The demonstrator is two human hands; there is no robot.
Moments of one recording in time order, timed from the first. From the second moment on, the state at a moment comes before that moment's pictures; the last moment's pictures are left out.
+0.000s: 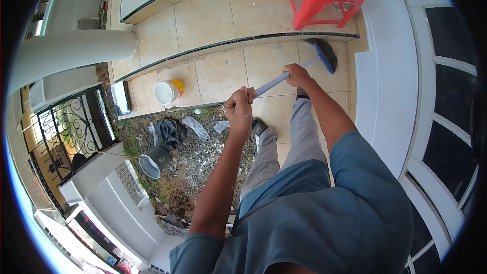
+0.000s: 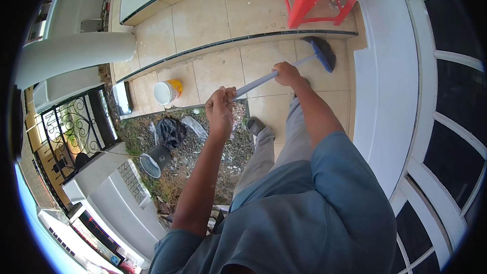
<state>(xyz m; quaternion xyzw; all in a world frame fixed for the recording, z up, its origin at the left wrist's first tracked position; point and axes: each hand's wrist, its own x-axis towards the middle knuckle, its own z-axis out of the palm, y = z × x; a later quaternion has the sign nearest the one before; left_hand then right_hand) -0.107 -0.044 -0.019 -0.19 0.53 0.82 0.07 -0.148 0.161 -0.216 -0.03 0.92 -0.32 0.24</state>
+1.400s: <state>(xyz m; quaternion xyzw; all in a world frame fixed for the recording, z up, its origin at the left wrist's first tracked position) 0.072 -0.164 0.111 -0.01 0.71 0.70 0.04 0.035 -0.098 -0.181 -0.08 0.77 -0.61 0.17</state>
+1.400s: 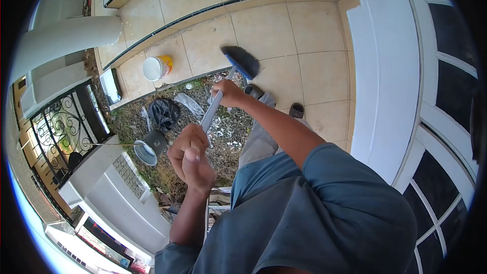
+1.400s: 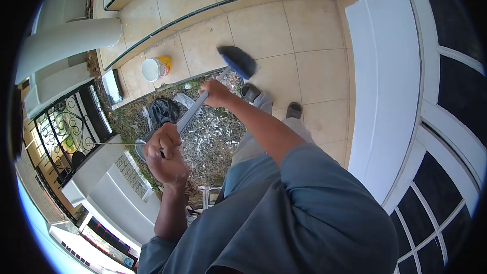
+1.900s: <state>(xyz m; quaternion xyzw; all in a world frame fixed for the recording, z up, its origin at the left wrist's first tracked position) 0.148 -0.070 0.070 -0.14 0.58 0.80 0.04 0.134 0.133 -0.134 0.06 0.92 -0.36 0.13</state>
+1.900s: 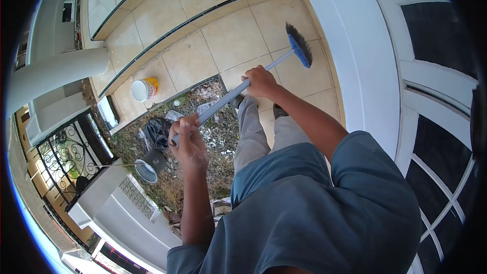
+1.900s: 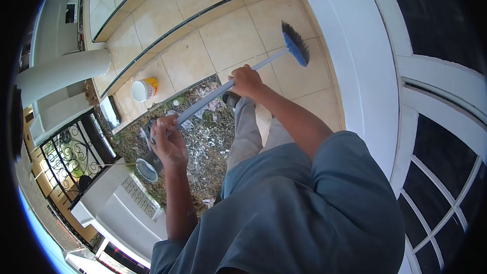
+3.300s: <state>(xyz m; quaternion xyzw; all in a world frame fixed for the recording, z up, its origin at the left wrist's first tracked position) 0.326 0.049 0.131 0.16 0.84 0.49 0.14 0.273 0.036 -0.170 -0.08 0.70 -0.70 0.15</state>
